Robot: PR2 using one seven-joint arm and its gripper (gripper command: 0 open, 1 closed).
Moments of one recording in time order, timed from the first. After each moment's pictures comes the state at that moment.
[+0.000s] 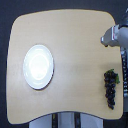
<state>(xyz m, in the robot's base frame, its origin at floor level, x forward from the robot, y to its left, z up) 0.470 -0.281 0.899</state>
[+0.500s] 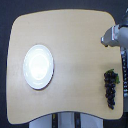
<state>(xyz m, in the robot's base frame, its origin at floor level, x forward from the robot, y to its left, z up) 0.470 -0.282 0.899</state>
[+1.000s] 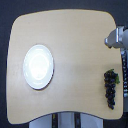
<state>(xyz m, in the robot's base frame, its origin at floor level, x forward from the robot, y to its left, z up) 0.461 -0.303 0.893</state>
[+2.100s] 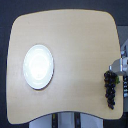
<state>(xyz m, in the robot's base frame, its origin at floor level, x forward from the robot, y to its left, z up) 0.385 -0.329 0.827</state>
